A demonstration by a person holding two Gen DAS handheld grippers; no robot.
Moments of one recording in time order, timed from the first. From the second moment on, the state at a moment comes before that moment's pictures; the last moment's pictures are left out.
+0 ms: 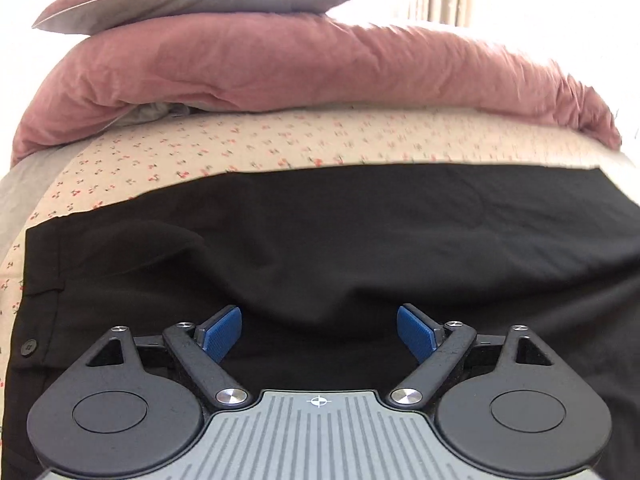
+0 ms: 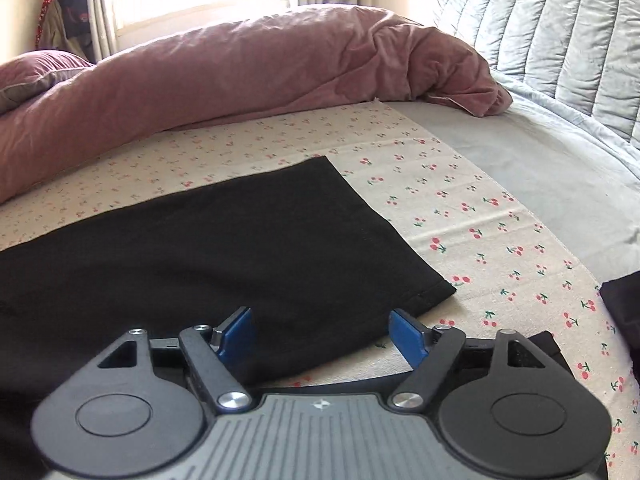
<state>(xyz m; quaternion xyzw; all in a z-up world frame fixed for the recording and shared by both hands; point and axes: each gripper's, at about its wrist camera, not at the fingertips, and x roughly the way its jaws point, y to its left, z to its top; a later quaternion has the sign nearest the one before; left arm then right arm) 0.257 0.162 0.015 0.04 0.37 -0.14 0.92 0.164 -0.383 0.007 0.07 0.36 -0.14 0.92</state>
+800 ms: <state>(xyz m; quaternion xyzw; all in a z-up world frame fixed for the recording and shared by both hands) 0.418 0.102 -0.009 0.22 0.34 -0.17 0.90 0.325 -0.201 0.005 -0.15 0.37 0.21 0.89</state>
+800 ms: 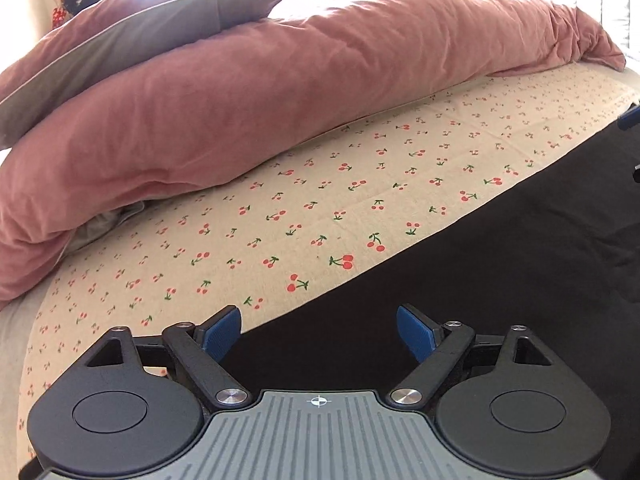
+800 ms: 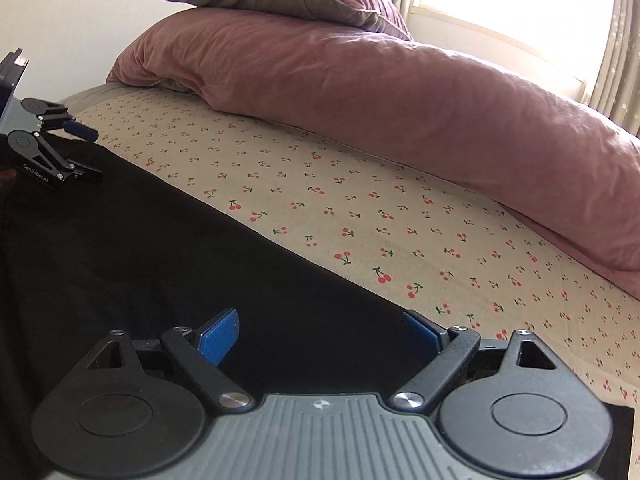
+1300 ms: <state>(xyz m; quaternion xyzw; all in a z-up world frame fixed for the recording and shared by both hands) 0.436 0.101 -0.018 0.12 0.37 -0.20 0.90 0.359 -0.223 -0.022 -0.07 0.38 0.19 0.90</state>
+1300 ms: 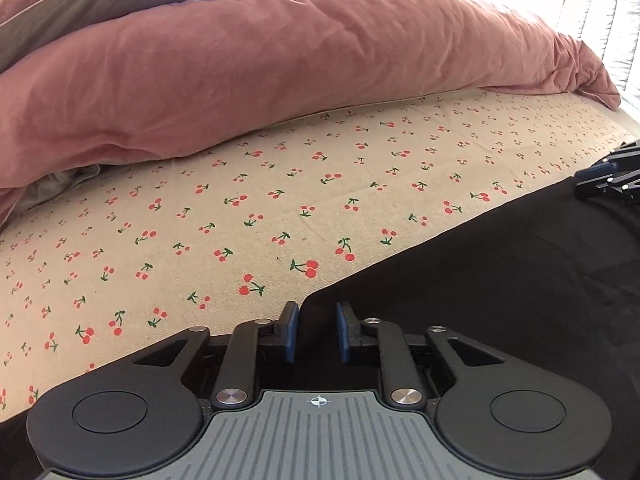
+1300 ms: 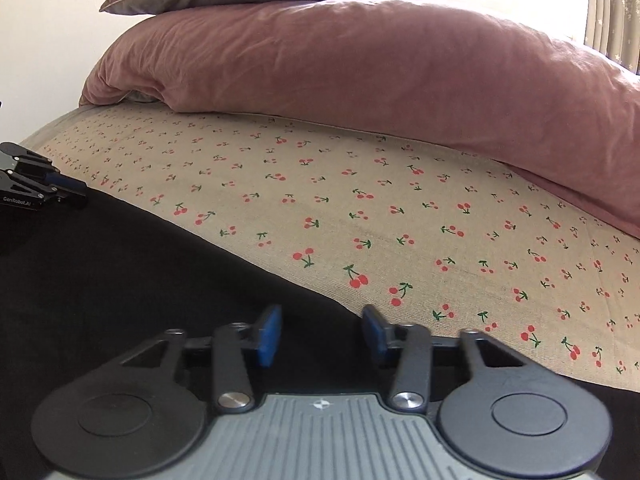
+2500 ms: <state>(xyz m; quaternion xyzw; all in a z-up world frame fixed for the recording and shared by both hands) 0.167 0.162 0.004 -0.05 0.38 -0.18 0.90 0.221 -0.258 0.029 0.17 0.39 0.05 0.91</state>
